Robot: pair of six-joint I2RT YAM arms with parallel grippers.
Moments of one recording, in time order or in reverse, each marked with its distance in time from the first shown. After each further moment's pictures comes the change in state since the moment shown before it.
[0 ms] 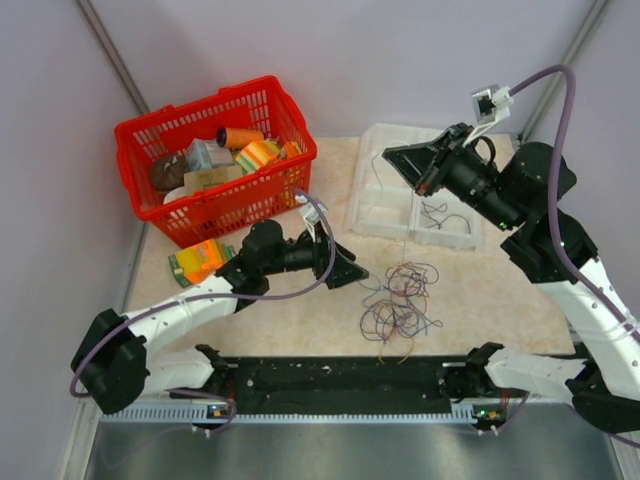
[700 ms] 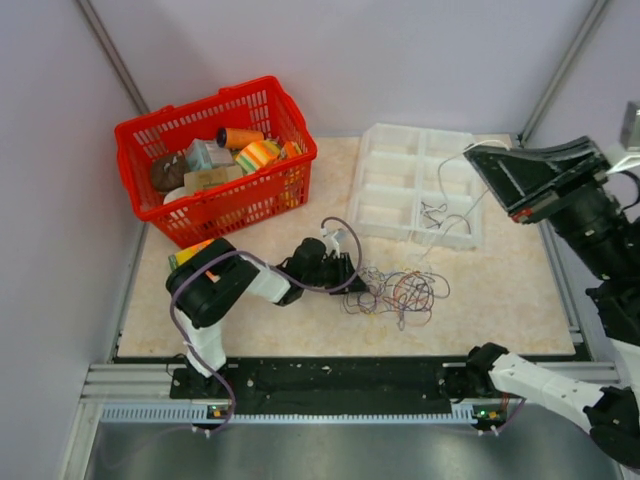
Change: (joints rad) left arm -0.047 0.676 0.015 0.280 -0.143 -0.279; right arm 0.000 -0.230 0.021 0.069 -0.033 0.197
